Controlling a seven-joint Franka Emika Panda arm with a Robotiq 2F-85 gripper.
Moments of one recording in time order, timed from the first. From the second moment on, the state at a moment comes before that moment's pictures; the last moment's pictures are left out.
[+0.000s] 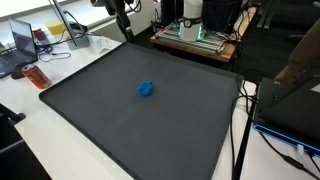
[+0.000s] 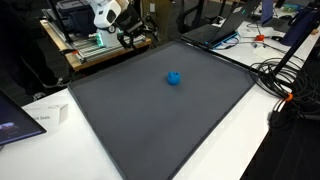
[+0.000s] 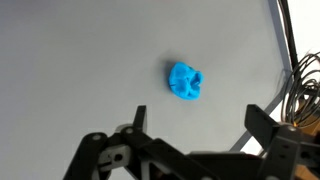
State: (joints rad) arm -0.15 0.04 -0.17 -2.30 0.68 2.19 -0.25
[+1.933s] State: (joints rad) arm -0.27 0.35 -0.15 -2.08 0.98 1.99 -0.41
